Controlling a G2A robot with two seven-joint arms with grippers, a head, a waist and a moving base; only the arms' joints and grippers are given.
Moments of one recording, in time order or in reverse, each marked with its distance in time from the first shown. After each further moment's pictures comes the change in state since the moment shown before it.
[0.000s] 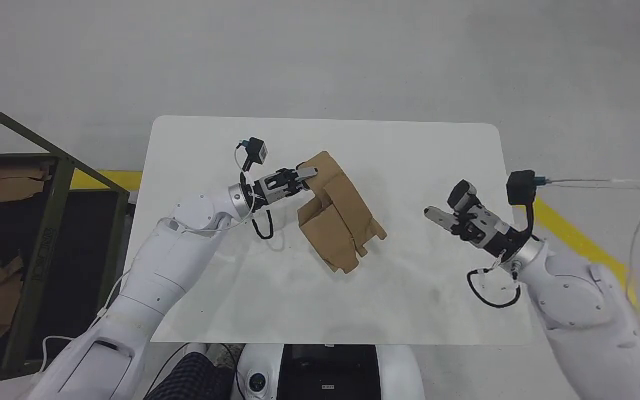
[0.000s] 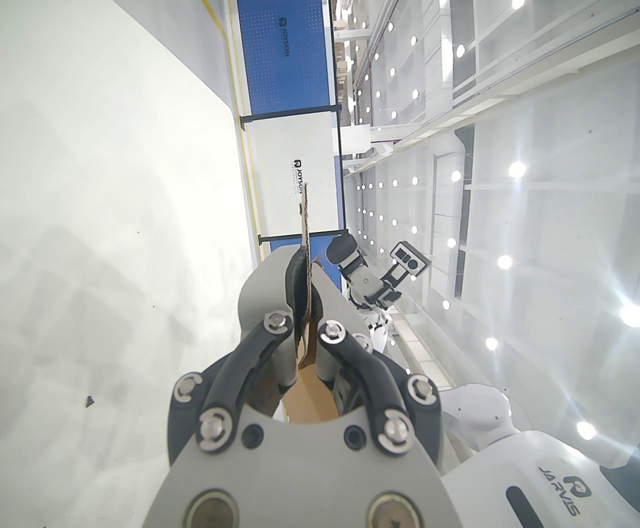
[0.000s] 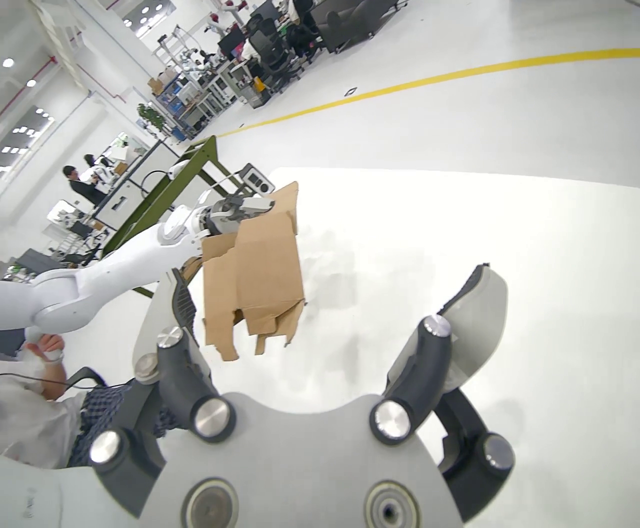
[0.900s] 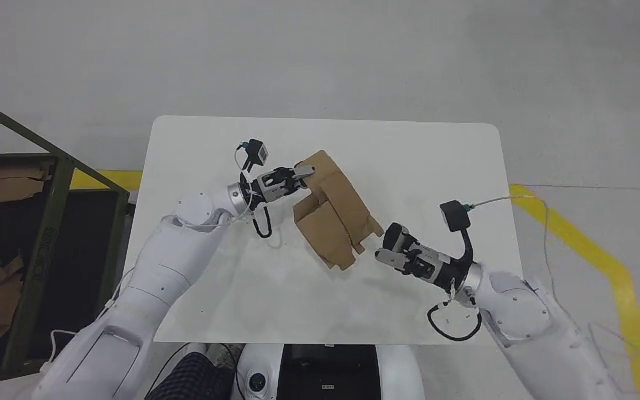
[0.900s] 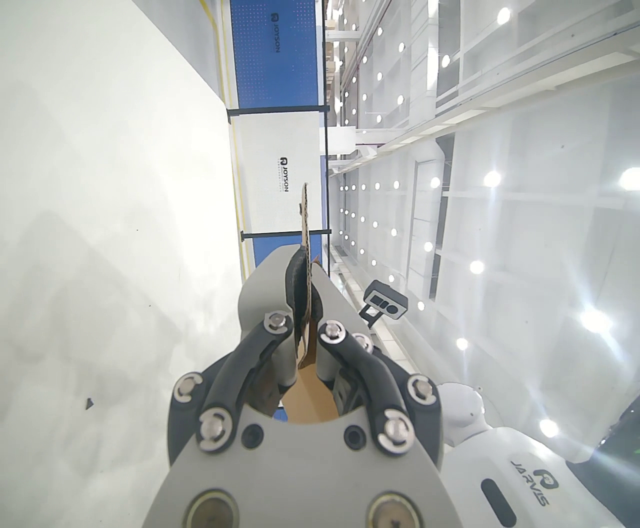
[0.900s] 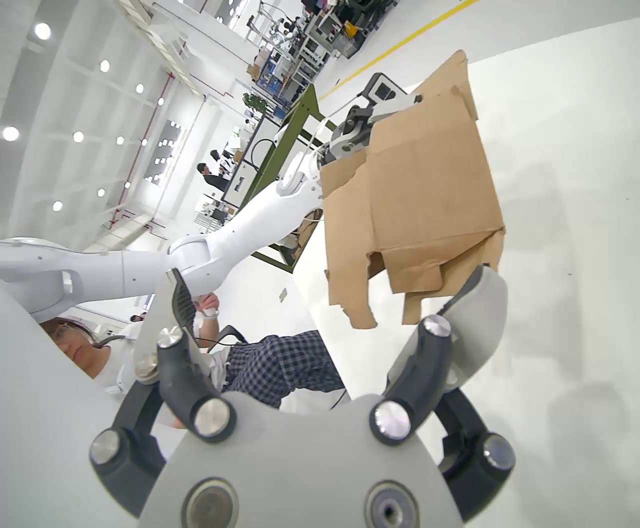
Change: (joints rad) left arm -0.068 -0.044 0.033 0.185 -0.150 -0.059 -0.114; right arm 0.012 -0.034 -0.247 0.024 0.276 -0.010 0.115
